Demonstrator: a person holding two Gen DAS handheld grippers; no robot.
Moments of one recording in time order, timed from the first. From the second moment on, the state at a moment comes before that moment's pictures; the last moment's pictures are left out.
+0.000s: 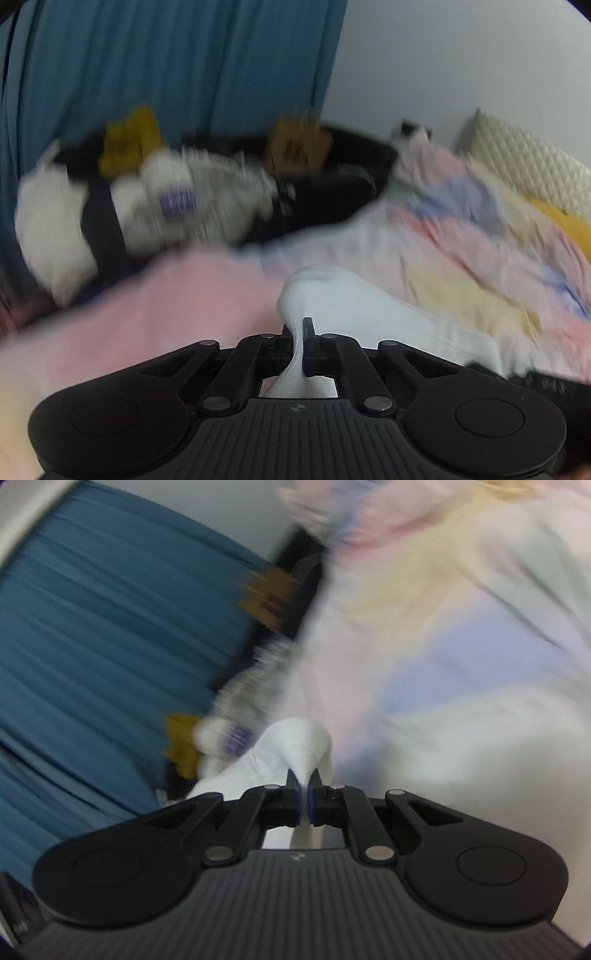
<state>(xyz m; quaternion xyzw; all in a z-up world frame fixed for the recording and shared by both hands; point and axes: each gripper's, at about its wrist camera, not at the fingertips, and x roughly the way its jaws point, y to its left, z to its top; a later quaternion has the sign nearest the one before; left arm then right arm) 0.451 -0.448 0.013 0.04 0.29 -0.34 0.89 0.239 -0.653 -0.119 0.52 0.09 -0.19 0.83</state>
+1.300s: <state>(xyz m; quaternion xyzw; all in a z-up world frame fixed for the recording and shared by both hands) 0.249 -0.120 -0.008 -0.08 0.33 -0.12 0.93 0.204 -0.596 -0.108 0.32 0.22 -0.17 0.90</state>
